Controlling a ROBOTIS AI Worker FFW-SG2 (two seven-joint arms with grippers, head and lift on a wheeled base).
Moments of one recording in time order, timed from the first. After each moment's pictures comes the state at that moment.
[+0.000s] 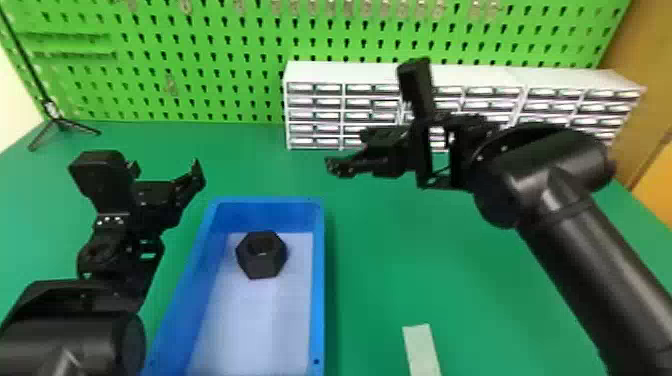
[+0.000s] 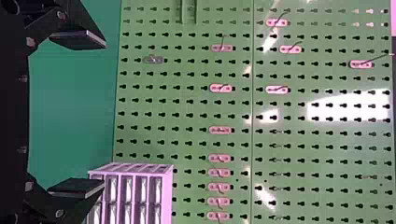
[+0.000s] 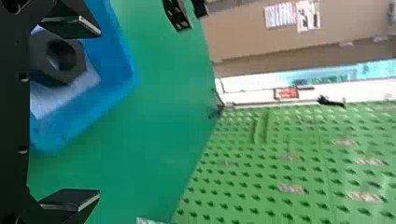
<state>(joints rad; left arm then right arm) -0.03 0.10 0.06 -1.75 0.12 0.15 0.01 -0.64 -0.24 0.42 -1.51 -0.33 0.70 0.63</state>
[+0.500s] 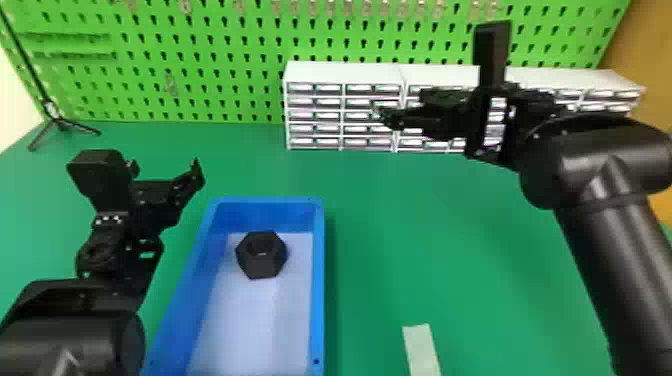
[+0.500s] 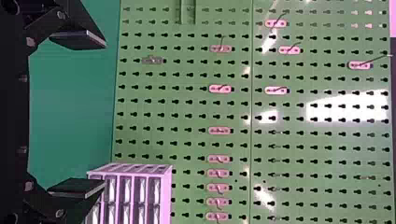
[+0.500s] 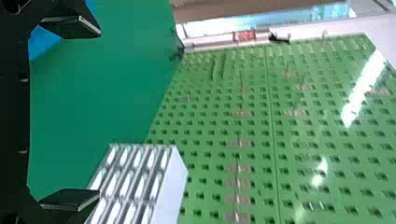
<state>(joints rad) -0.03 0.10 0.06 -1.75 0.12 0.15 0.01 -0.60 -0.20 0.16 -1.53 -0.23 0.66 0.58</state>
